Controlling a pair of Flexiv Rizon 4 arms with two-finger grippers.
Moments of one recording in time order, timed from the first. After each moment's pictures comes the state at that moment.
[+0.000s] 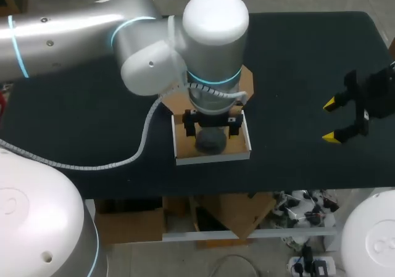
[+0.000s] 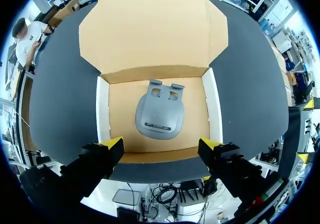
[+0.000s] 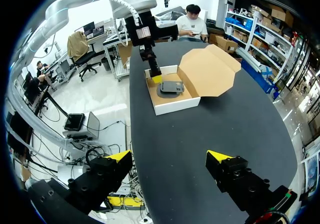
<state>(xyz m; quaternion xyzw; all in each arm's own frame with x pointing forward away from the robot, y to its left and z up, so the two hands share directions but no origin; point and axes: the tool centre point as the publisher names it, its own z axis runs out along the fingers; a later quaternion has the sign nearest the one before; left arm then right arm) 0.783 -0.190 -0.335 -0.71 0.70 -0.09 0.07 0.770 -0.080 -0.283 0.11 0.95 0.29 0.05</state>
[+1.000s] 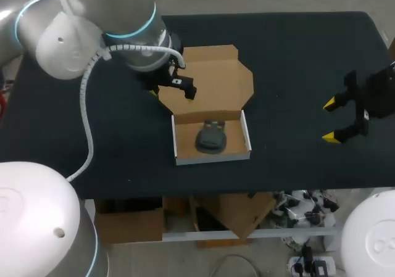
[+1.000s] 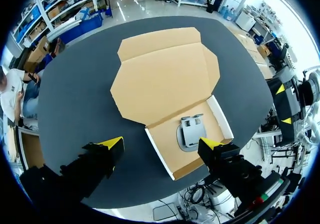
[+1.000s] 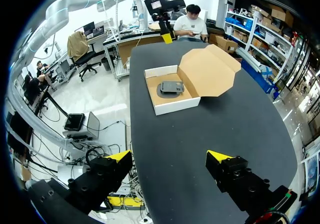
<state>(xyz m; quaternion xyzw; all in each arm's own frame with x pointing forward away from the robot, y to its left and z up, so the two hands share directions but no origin) 0.850 -0.092 -0.259 -0.57 0.80 -0.17 0.06 0.770 -0.080 -0.283 0.11 0.95 0.29 0.05</state>
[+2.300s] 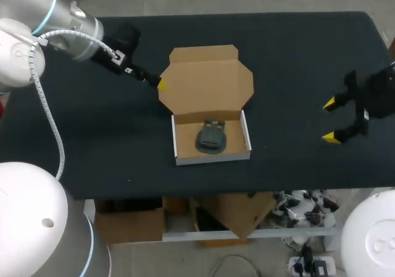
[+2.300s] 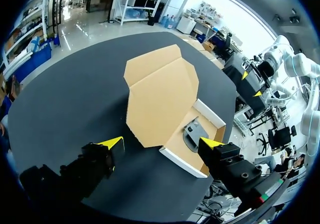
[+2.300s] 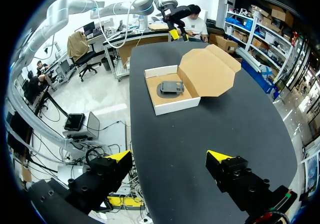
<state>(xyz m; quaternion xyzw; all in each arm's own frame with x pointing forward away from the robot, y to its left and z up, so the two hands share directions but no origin) 0.908 -0.041 -0.274 -0.39 0.86 -0.33 -0.04 0.770 -0.080 -0.283 0.11 0.95 0.29 0.05</state>
